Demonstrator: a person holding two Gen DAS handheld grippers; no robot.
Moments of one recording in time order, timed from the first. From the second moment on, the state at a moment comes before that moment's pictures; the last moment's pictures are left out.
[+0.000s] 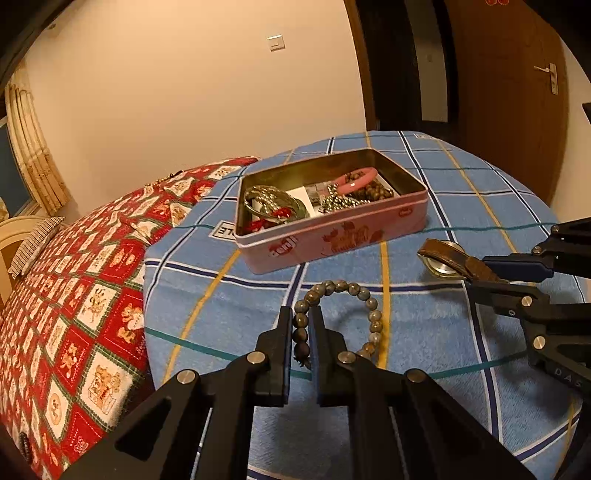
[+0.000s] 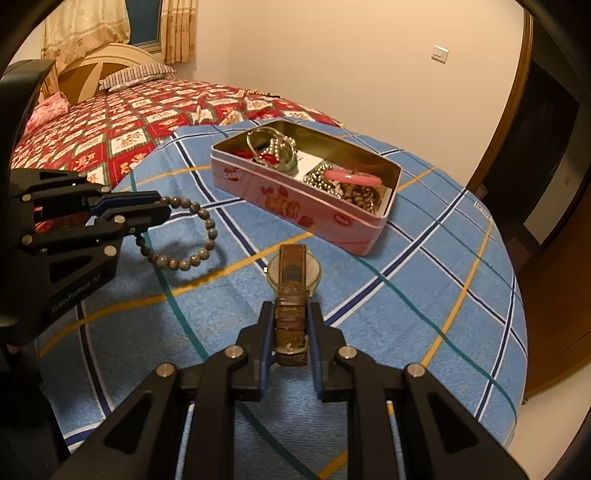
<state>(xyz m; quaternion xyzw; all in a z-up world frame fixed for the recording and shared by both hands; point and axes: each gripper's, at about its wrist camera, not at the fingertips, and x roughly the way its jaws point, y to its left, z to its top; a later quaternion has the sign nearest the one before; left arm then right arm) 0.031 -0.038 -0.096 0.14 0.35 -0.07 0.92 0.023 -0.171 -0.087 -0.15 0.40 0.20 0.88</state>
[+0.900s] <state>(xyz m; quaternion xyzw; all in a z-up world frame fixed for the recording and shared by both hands) 0.063 -0.032 -0.039 0.15 0.29 -0.05 0.94 0.047 -0.185 -0.046 -0.16 0.35 0.18 0.90</state>
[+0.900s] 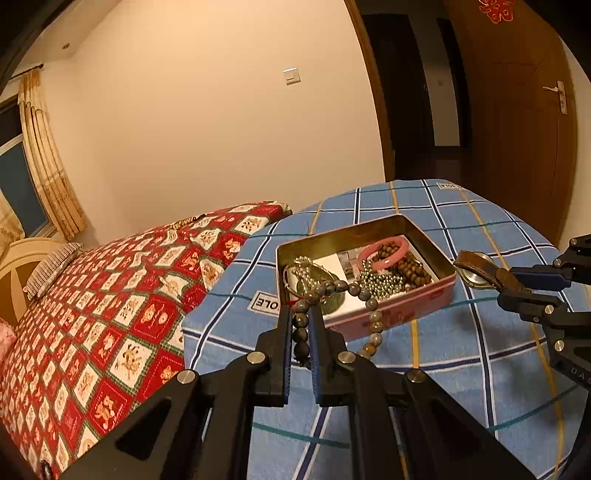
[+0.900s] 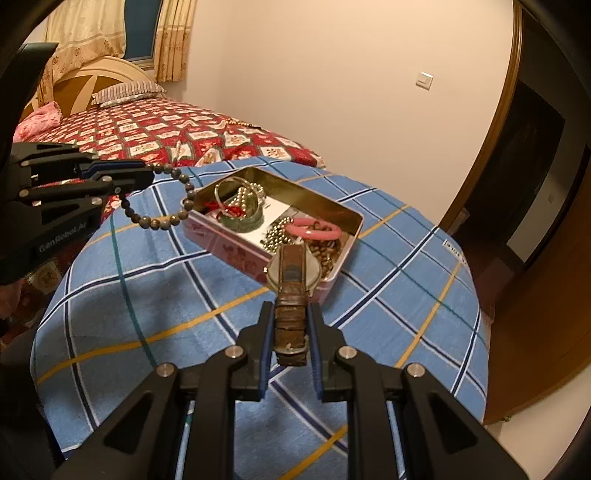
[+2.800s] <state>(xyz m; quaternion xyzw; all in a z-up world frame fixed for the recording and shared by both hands) 0.197 -0.054 -0.057 0.20 0.30 -0.03 0.93 0.180 -0.165 -0.054 -0.20 0.36 0.17 0.89</state>
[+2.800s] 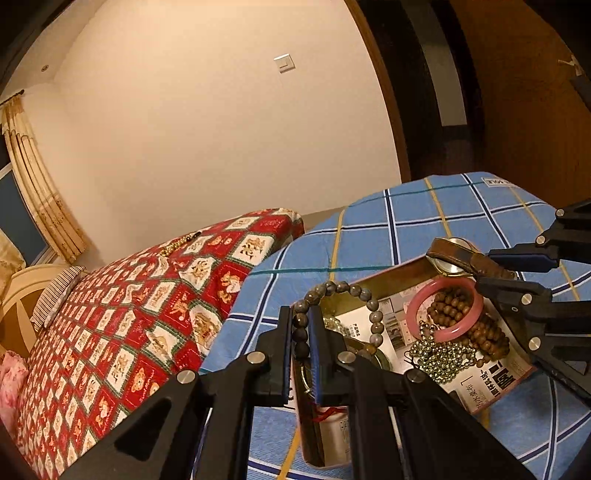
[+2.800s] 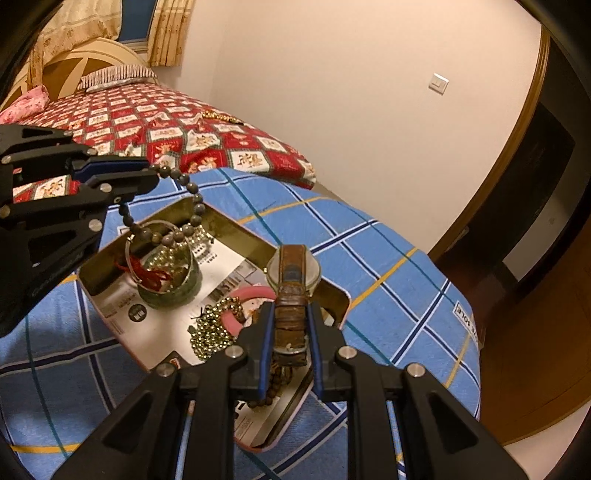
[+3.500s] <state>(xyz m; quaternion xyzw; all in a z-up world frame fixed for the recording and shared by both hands) 0.186 -0.057 -0.059 0.21 0.29 -0.02 0.93 0.178 -0.174 -0.067 -0.20 0.38 0.16 0.89</state>
